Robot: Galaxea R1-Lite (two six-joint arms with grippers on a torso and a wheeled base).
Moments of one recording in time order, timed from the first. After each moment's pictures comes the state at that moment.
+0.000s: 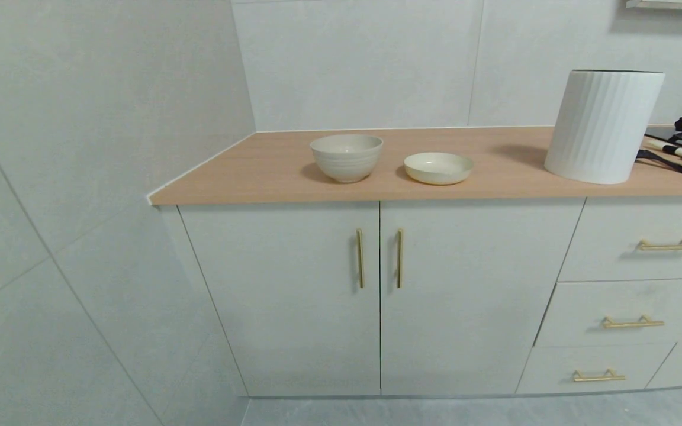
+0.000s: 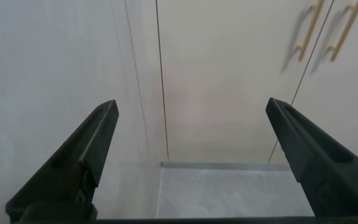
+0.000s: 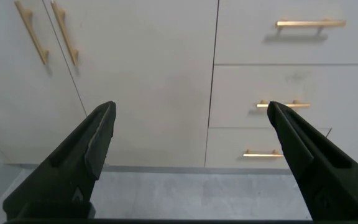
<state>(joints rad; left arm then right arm) 0.01 0.00 0.00 0.00 0.02 0.00 0.00 0.00 0.00 0.00 0.02 0.00</state>
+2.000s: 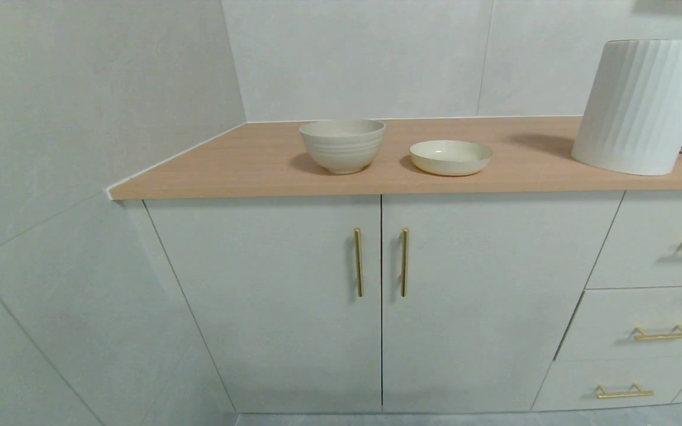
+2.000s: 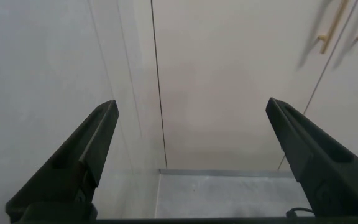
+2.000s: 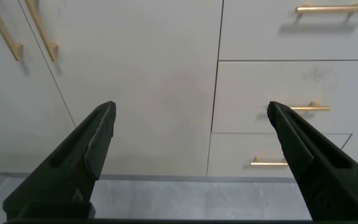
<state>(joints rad) 0.01 0.00 0.00 0.00 0.02 0.00 0.00 0.00 0.00 0.00 0.02 0.00</state>
